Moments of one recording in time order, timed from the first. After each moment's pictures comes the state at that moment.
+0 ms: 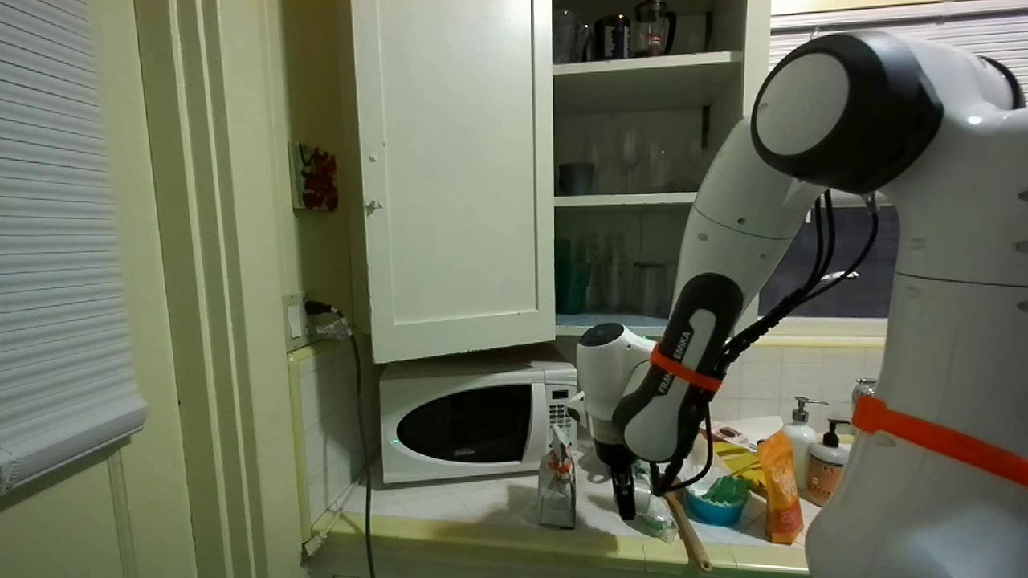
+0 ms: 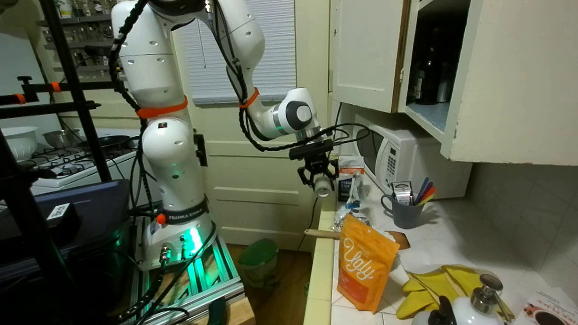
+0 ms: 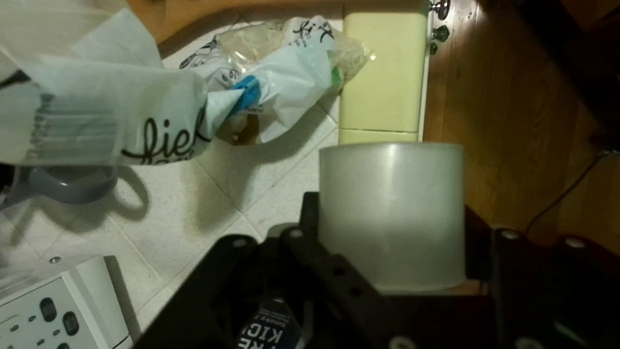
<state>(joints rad) -0.12 -0.06 -0.07 -2.70 -0.78 2.75 -0.38</state>
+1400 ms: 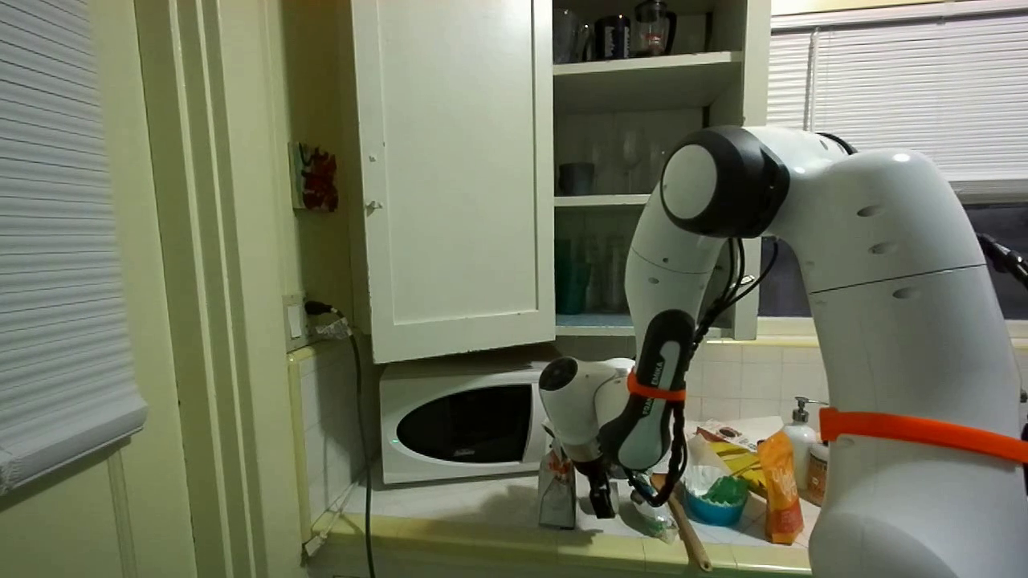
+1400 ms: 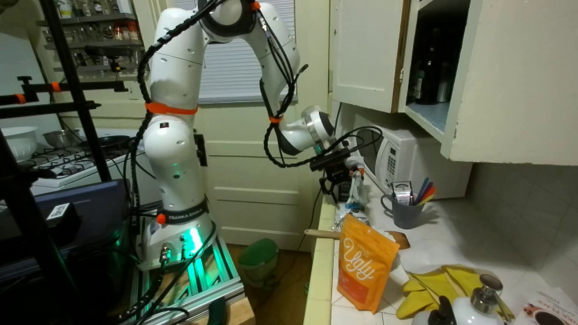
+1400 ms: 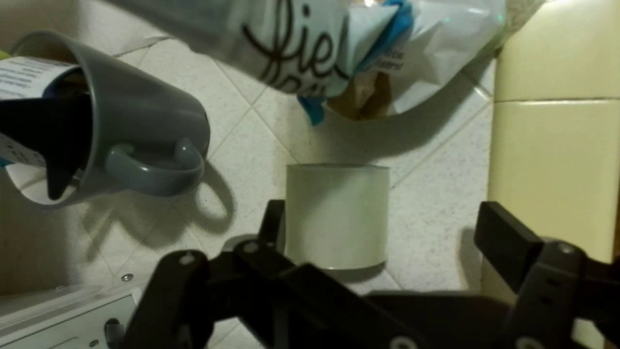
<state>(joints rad) -0.09 0.27 -0.08 -2.39 -1.21 2.66 0.09</state>
